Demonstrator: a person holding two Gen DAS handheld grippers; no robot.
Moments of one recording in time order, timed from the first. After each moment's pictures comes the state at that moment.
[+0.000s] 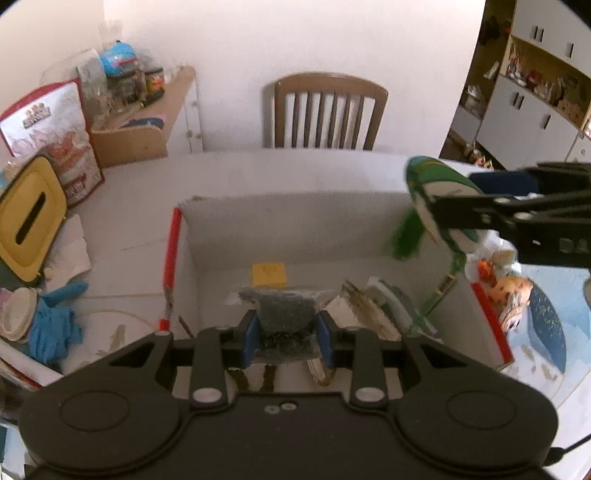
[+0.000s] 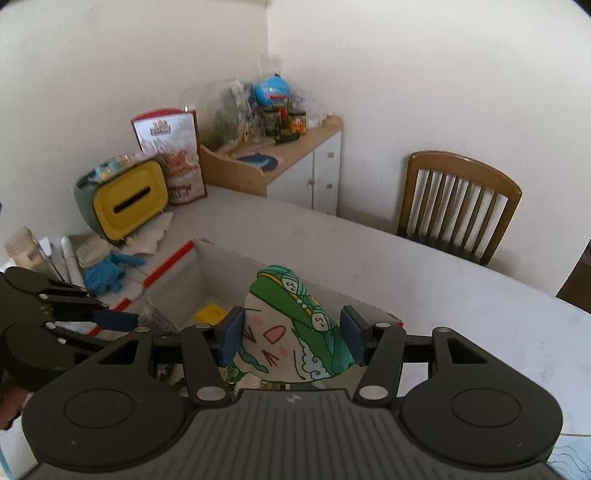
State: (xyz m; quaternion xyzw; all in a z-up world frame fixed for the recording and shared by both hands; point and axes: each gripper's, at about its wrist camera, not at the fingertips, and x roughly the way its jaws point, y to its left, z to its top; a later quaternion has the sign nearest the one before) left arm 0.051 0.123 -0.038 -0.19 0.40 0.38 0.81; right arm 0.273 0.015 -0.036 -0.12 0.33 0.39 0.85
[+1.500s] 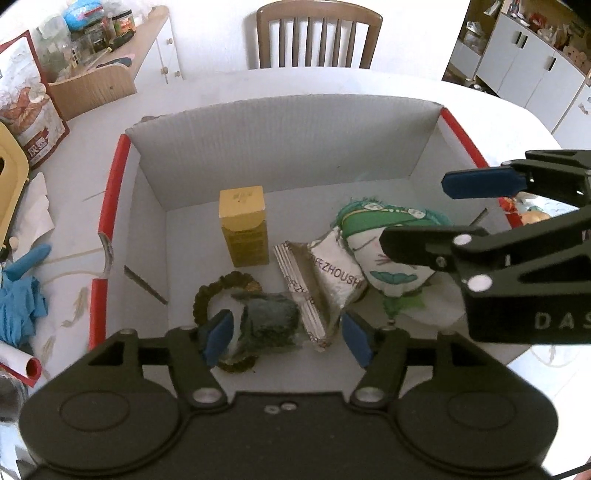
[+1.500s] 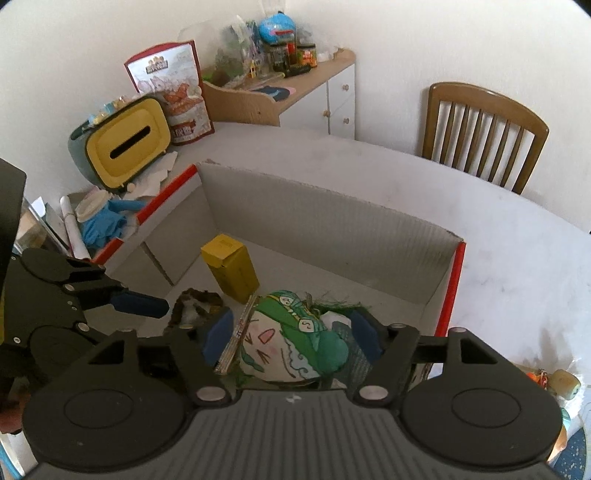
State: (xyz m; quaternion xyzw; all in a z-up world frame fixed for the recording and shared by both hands) left arm 0.074 0.132 -0.084 -0.22 0.49 0.35 0.77; right arm 0.271 0.037 -0.096 -0.11 0.42 0.40 0.81
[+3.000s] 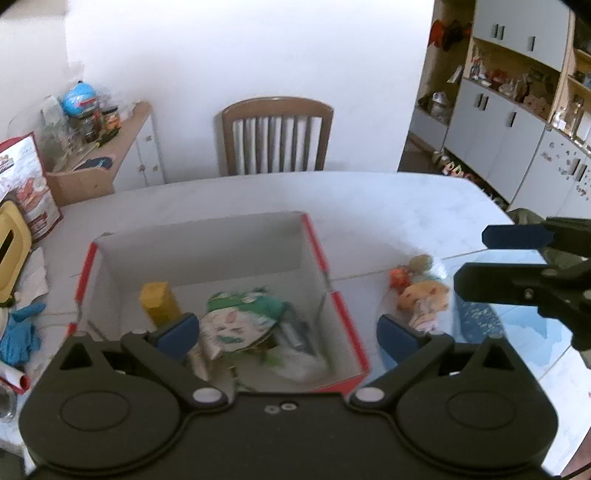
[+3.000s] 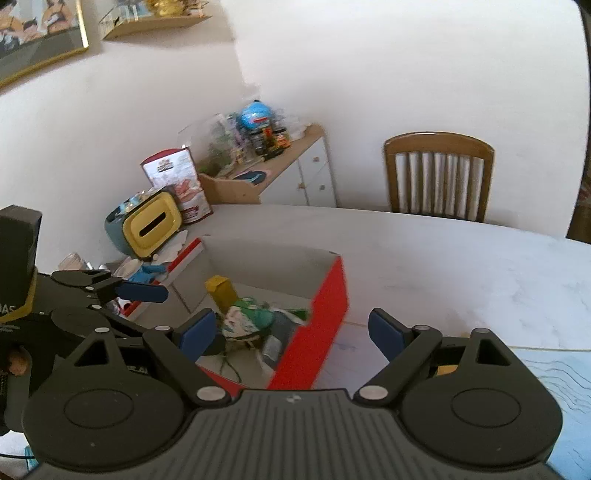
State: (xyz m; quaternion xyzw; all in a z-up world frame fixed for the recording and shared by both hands) left arm 0.127 0.021 -0.003 -0.16 0.37 0.36 0.84; right arm 0.240 -0.153 -0.015 0.00 0.34 0.40 0.85
